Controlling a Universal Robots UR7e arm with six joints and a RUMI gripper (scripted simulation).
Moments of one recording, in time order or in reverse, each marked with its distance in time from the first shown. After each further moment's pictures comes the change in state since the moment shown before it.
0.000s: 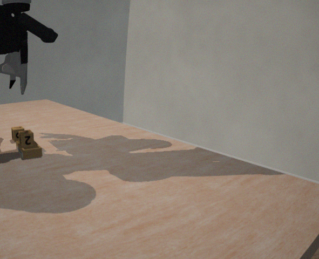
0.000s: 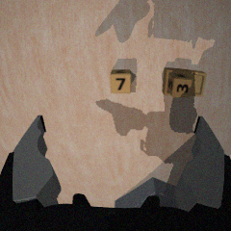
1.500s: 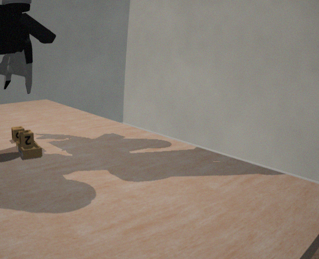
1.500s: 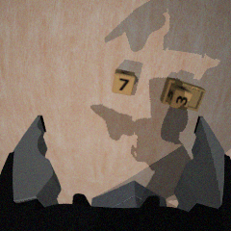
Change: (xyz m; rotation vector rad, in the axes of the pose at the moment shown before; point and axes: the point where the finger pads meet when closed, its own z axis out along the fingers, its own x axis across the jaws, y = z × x) arm -0.004 0.000 0.000 0.000 0.001 -0.201
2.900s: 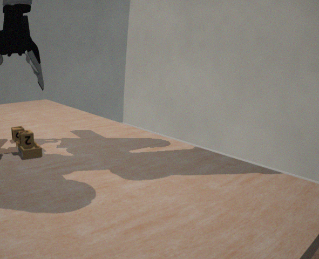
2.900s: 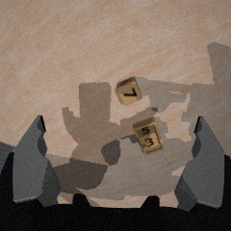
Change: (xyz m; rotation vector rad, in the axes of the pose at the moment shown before) arm -0.016 0.003 0.002 -0.004 0.006 -0.957
